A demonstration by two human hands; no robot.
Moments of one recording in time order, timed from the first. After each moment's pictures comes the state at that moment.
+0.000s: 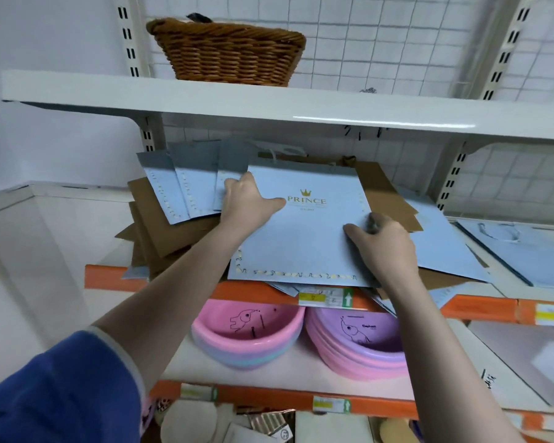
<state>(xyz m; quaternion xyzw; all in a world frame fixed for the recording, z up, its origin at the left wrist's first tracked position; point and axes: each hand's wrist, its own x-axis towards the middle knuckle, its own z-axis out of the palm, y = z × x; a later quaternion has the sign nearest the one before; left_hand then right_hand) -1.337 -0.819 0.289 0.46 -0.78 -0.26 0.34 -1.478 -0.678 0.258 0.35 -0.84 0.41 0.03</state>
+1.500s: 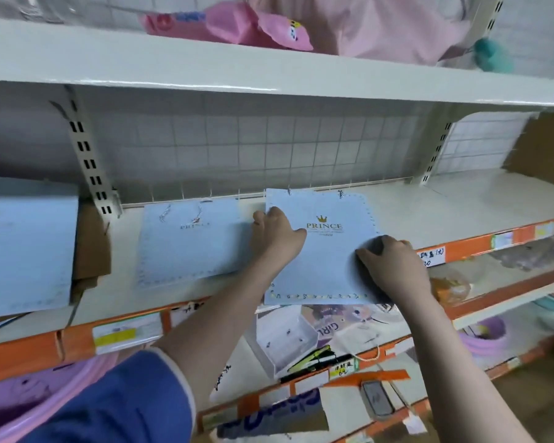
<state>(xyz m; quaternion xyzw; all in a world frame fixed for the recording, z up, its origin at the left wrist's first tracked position) -1.962 -0.439 0.214 0.32 -0.87 -0.33 0.18 -2.020 -0.272 0.214 0.15 -0.96 0.23 0.06</state>
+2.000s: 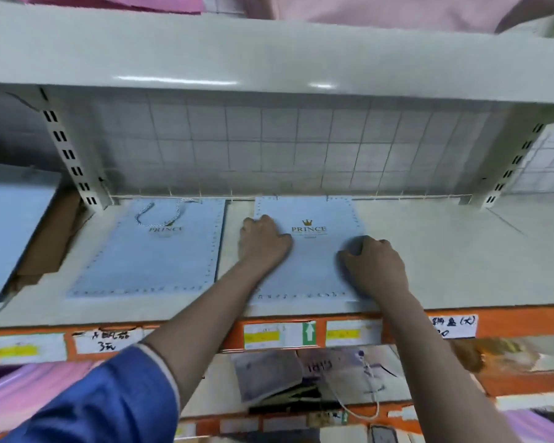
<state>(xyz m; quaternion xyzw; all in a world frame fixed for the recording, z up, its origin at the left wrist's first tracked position) -2.069 -0.450 0.190 0.45 -0.83 -0.27 0.17 -2.168 -0.310 0.198 0.30 -0.93 0.22 -0.04</state>
